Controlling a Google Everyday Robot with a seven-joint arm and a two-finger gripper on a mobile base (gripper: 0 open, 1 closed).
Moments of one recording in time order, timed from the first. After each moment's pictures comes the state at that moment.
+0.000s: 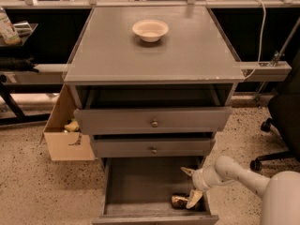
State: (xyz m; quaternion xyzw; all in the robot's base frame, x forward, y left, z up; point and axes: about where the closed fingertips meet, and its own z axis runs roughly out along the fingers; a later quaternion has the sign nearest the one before) arm 0.530 -0.173 0.246 -0.68 0.65 0.21 0.27
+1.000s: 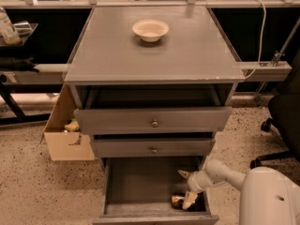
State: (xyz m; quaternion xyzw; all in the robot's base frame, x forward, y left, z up) arm 0.546 -0.169 0.178 -0.68 0.66 0.19 0.24
